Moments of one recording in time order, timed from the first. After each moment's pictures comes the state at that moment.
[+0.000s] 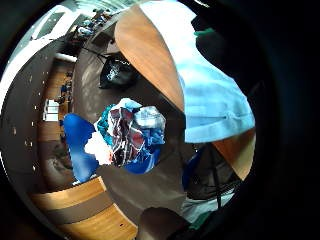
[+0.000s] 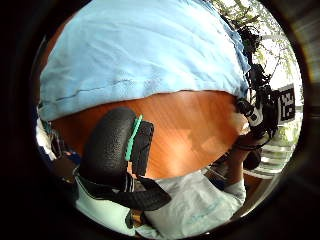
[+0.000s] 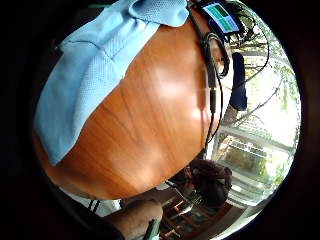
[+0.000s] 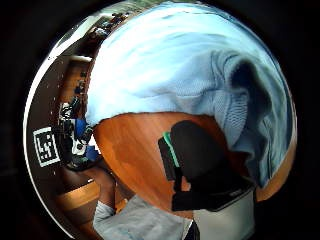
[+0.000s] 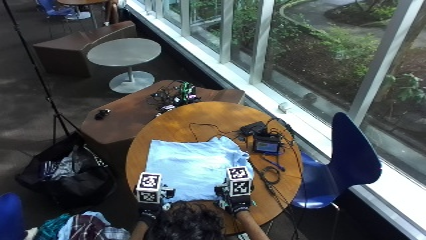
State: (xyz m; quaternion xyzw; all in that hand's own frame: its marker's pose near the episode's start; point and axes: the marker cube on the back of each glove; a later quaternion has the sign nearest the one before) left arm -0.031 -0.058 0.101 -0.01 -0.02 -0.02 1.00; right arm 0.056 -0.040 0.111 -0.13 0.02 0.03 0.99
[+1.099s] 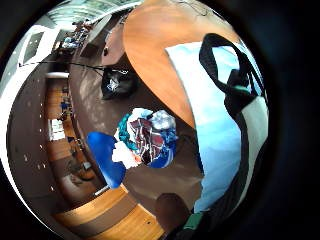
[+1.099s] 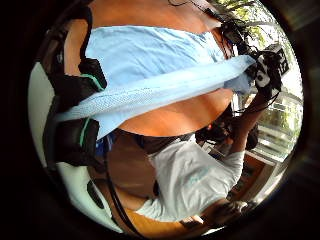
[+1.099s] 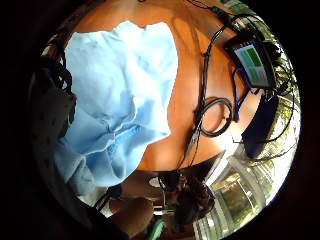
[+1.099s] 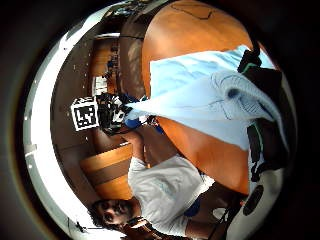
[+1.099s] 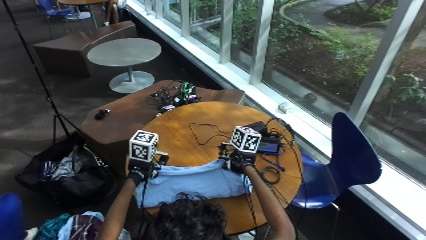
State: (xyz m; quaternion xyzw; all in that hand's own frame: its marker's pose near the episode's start) left arm -0.065 -0.127 -0.016 -0.16 -0.02 0.07 0.99; right arm 0.076 -0.154 0.002 -0.21 -0.19 -0.10 0.95
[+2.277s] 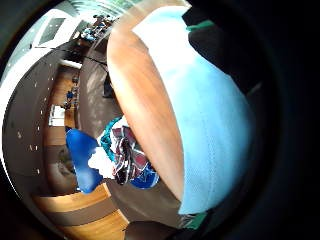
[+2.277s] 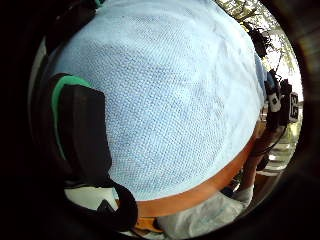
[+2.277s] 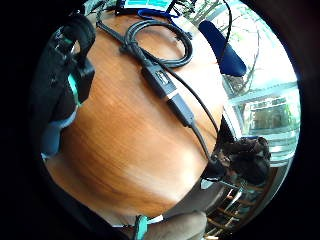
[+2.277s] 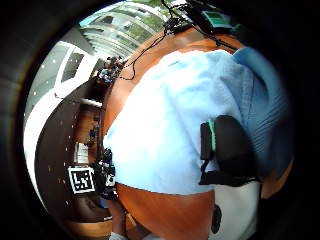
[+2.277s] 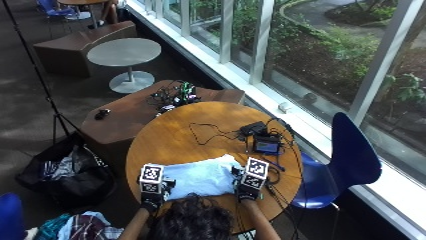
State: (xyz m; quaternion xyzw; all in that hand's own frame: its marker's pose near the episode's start) left arm -0.032 -0.106 0.136 -0.04 -0.02 -0.01 1.00; right arm 0.122 -0.090 0.099 0.03 -0.04 0.23 0.97
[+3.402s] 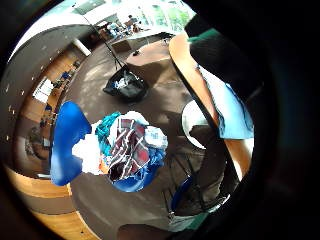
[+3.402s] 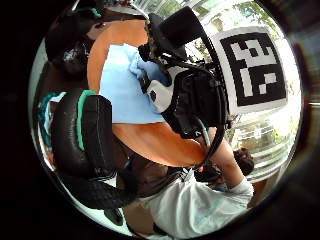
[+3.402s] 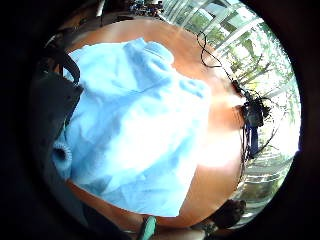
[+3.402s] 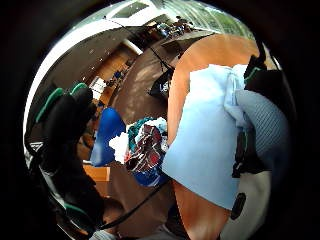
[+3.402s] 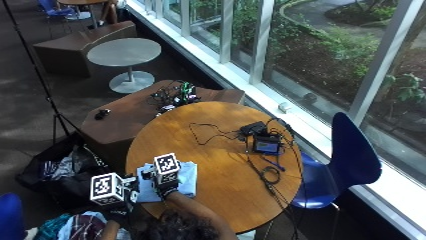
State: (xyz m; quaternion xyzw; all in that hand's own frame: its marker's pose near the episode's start) left arm -0.144 -0.024 0.040 0.10 0.09 -0.13 0.98; right arm -0.241 -0.182 0.110 0.07 -0.05 -0.13 0.99
